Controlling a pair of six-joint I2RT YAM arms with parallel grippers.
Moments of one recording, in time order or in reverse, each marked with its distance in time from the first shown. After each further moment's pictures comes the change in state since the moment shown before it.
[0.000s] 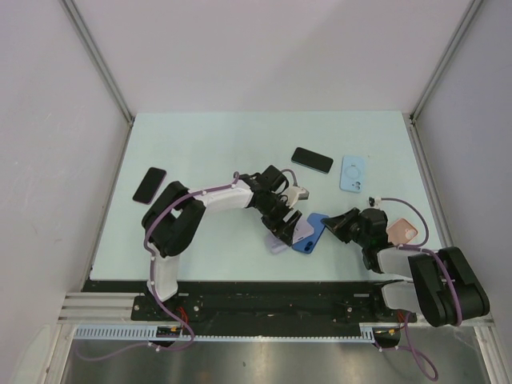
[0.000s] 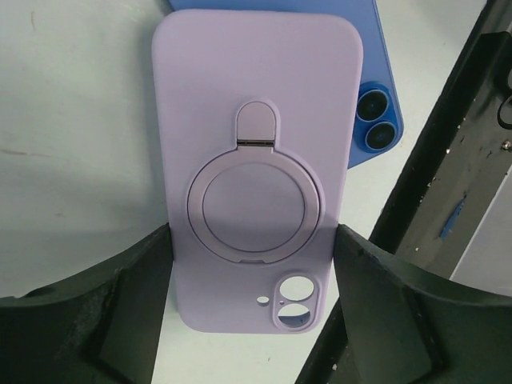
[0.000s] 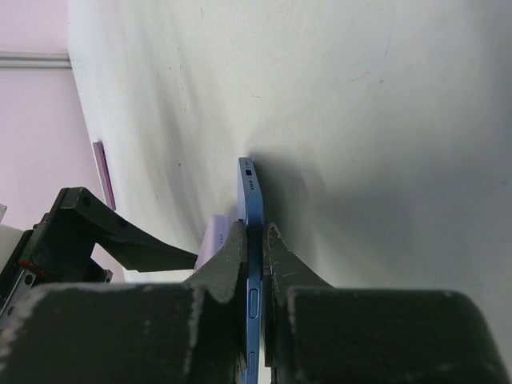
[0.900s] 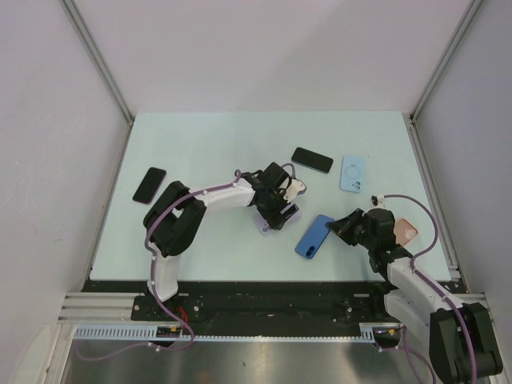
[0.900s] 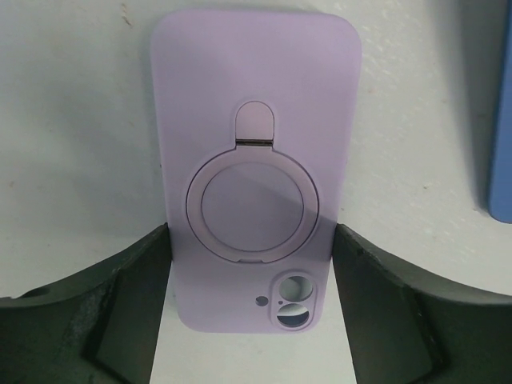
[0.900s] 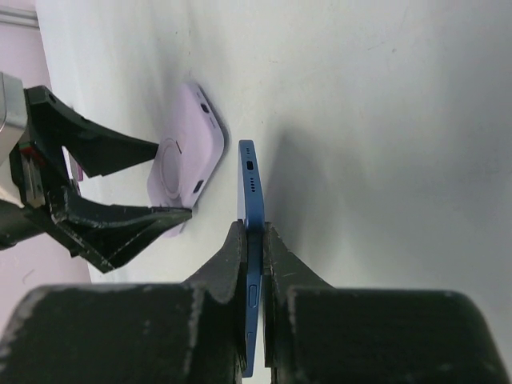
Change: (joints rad) left arm -0.005 0.018 0.046 0.025 -0.430 0.126; right arm -0.001 -0.393 0.056 -0.483 -0.009 -0.158
